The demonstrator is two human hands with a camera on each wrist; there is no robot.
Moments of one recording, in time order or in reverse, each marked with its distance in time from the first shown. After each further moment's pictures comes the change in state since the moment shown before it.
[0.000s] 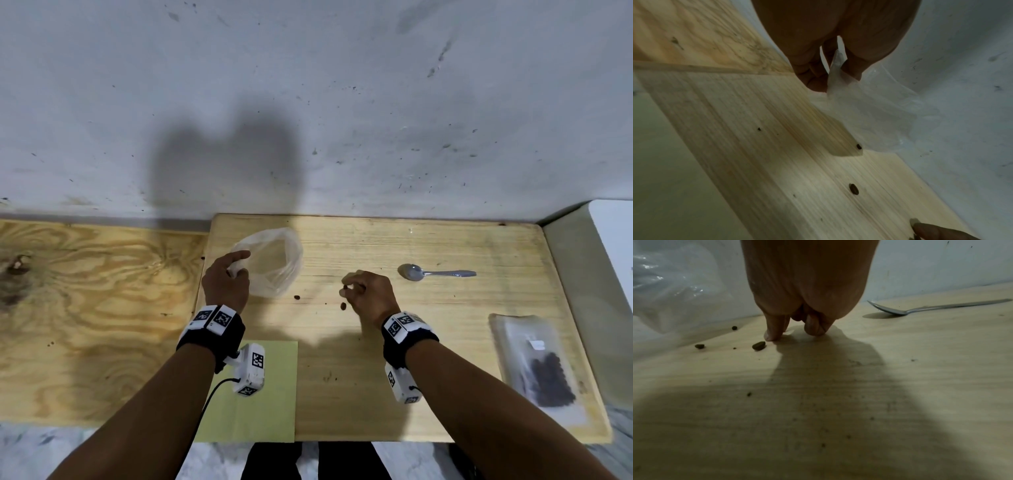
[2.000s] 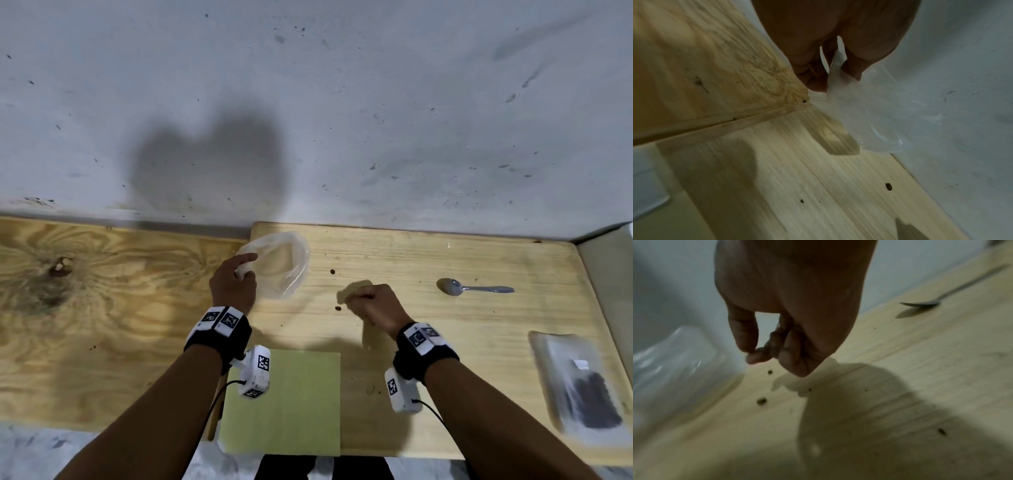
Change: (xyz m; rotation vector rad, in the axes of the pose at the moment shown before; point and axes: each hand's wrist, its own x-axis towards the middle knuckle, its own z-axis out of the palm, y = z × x) left_hand 0.047 -0.032 -0.054 -0.056 -0.002 -0.045; right_hand -0.013 -0.076 0.042 0.283 -0.176 0.190
